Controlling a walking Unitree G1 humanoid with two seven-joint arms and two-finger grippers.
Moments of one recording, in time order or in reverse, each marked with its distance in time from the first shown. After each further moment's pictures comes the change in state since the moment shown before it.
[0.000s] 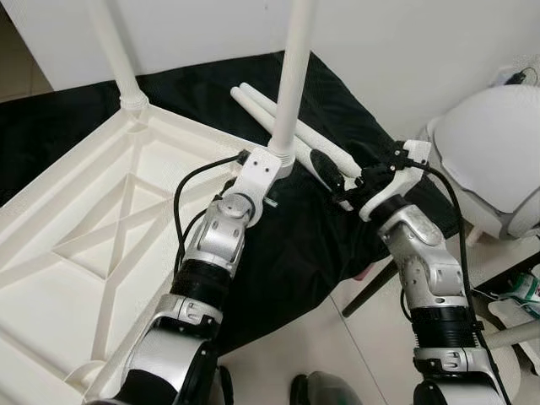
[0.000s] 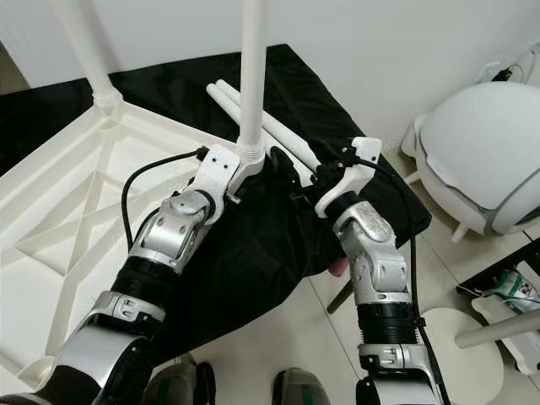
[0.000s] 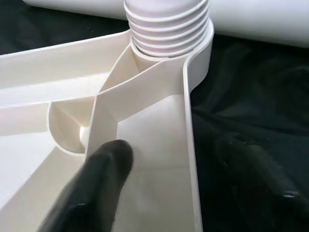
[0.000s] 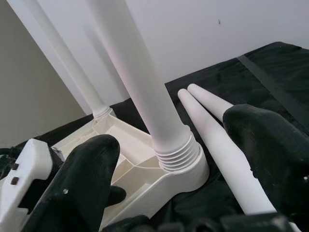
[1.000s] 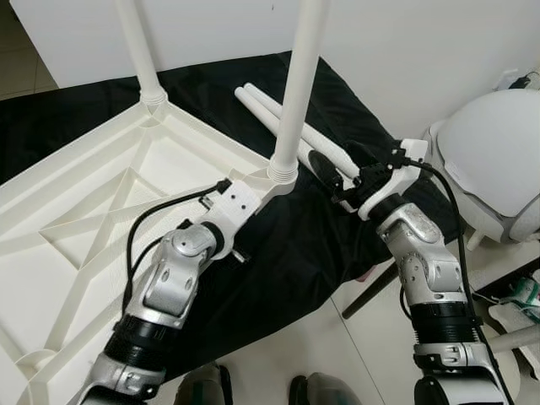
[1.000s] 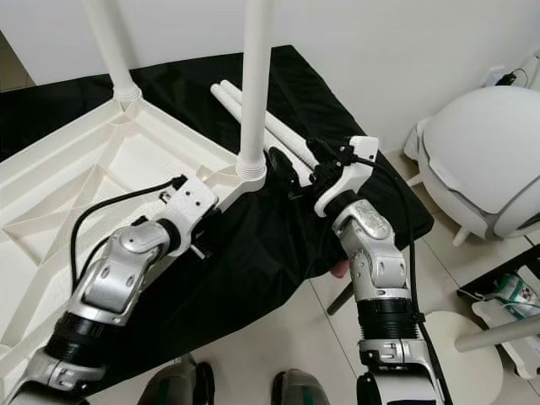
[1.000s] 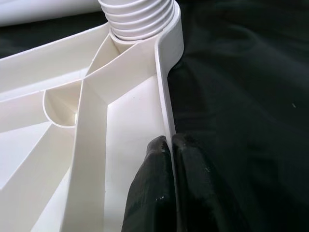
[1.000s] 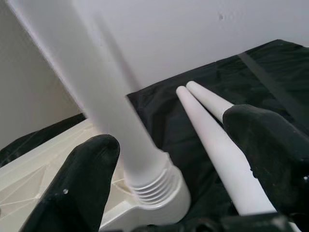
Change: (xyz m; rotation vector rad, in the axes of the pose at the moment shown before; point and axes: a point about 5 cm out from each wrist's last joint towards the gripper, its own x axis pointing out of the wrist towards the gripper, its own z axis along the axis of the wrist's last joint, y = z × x) left arm -0.064 0.017 -0.038 0.255 -0.001 -0.227; right arm 0.003 -0.004 -0.002 -0.007 0.018 0.010
